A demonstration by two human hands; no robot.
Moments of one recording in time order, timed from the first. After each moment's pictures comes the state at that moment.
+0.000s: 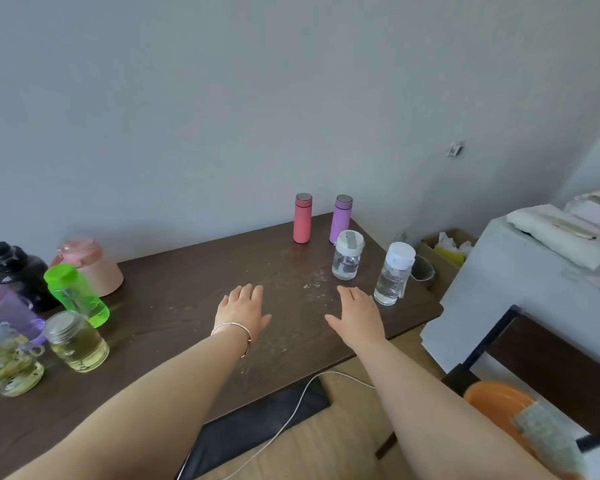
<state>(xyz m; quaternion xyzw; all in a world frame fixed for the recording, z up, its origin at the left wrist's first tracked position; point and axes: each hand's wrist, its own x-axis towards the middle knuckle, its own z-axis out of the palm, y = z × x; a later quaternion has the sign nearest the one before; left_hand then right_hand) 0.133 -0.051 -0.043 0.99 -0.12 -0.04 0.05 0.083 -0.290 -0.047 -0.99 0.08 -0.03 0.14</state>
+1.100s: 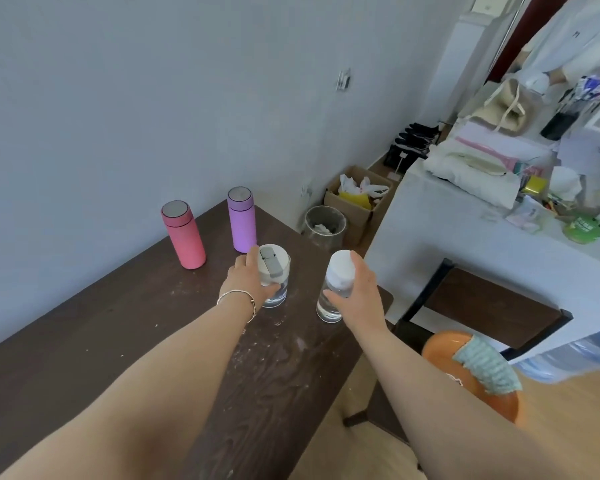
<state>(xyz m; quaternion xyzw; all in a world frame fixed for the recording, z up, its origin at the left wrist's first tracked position) 0.395 -0.290 -0.103 0.92 -0.25 -0.16 0.24 0.227 -0.442 -0.102 -0.85 0.39 -0.15 0.32</state>
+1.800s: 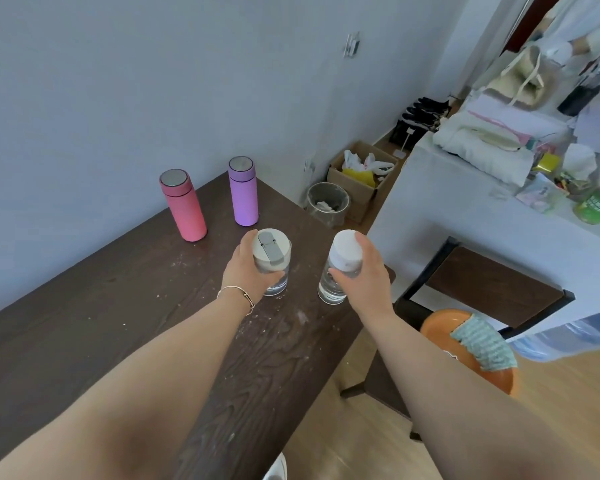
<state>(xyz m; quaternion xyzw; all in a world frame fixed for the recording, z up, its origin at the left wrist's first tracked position) 0.364 -0.268 -0.117 0.87 -0.20 -0.16 0.43 0.211 -0.437 -0.102 -0.85 0.36 -0.19 0.34</state>
